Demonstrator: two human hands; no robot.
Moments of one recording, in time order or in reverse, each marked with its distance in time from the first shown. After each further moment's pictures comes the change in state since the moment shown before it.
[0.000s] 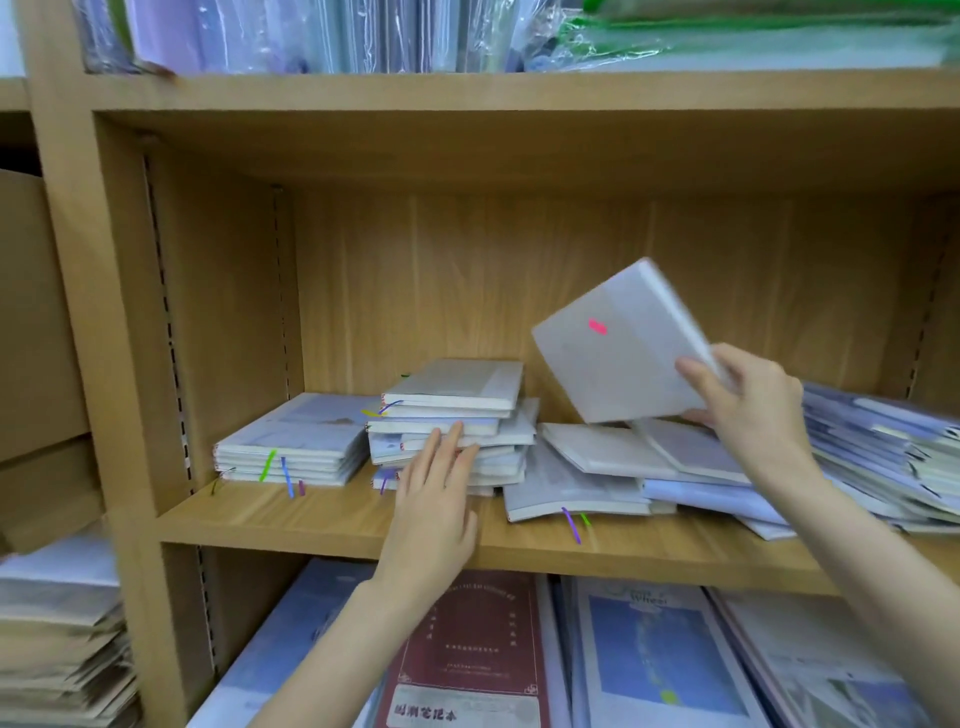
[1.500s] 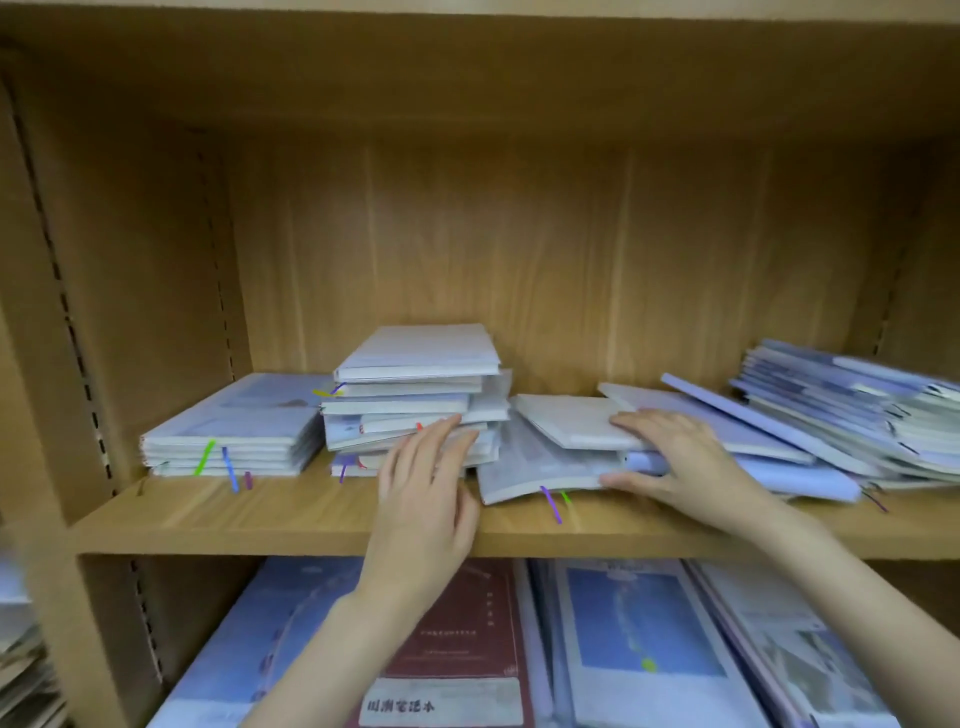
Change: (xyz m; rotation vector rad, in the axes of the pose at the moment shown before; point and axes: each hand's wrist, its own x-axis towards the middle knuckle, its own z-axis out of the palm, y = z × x) left_hand -0.002 0.010 0.011 -0.178 0.157 0.089; right_hand -0.039 0.053 0.029 -0.512 -0.588 -0.092
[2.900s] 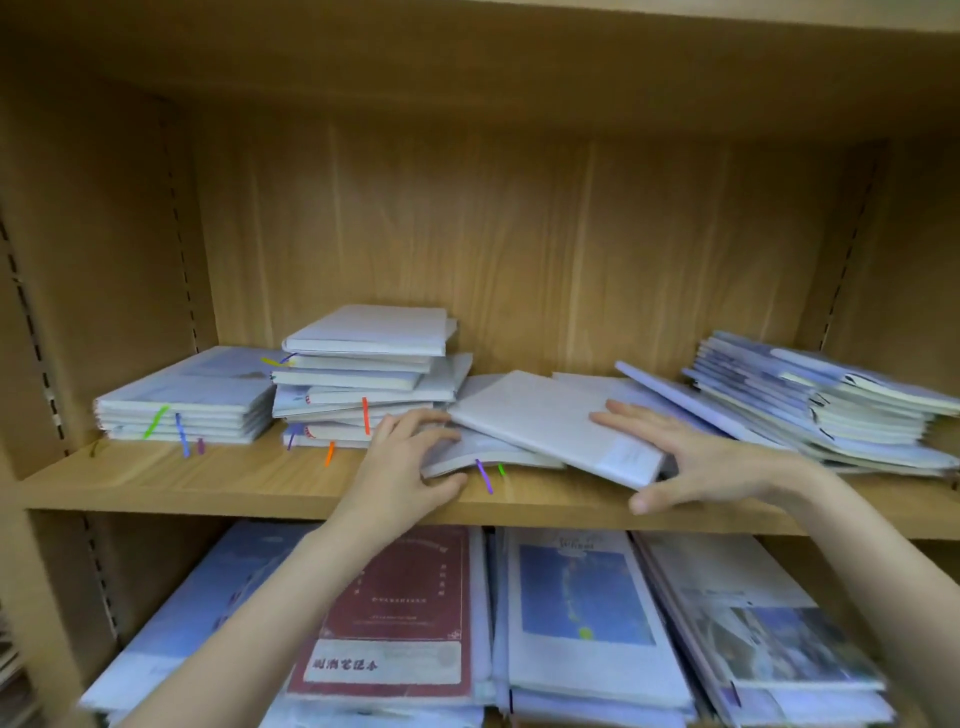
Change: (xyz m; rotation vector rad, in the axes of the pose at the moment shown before) left_hand 0.016 0.014 0.020 -0.174 -0.271 -0.116; right_hand -0.028 0.051 -0.051 0.283 -0.588 -0.045
